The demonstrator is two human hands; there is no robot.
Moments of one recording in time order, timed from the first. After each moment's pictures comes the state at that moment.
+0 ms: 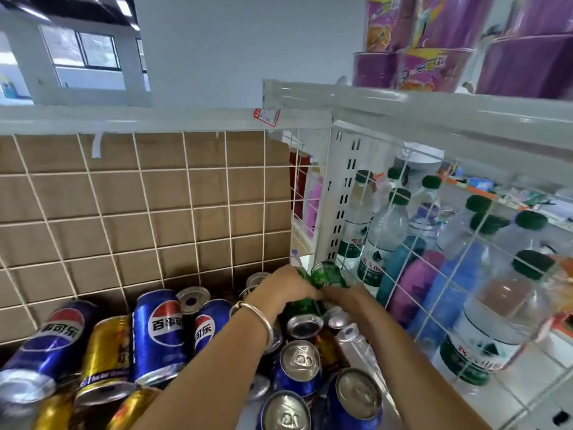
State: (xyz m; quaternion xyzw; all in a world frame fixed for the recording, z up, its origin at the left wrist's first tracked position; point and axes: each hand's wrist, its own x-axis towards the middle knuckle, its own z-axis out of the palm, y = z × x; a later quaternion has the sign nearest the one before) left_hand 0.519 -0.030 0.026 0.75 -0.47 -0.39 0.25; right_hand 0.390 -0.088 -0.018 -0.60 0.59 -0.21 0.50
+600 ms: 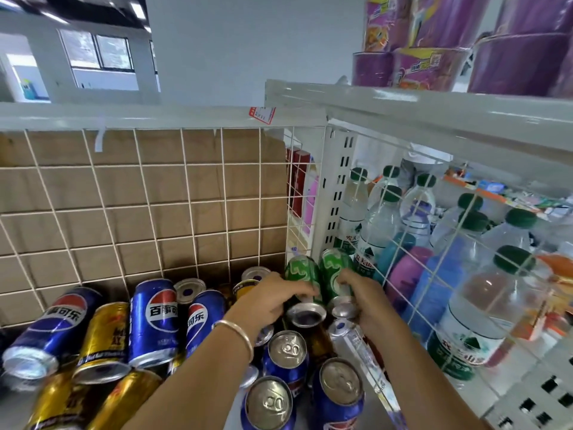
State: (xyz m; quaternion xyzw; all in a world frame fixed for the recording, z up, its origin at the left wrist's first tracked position) left_hand 0.517 -0.016 -0.003 0.61 -0.32 -0.55 0.48; right_hand 0.364 -0.071 -0.002 -0.44 0.50 -0.35 0.66
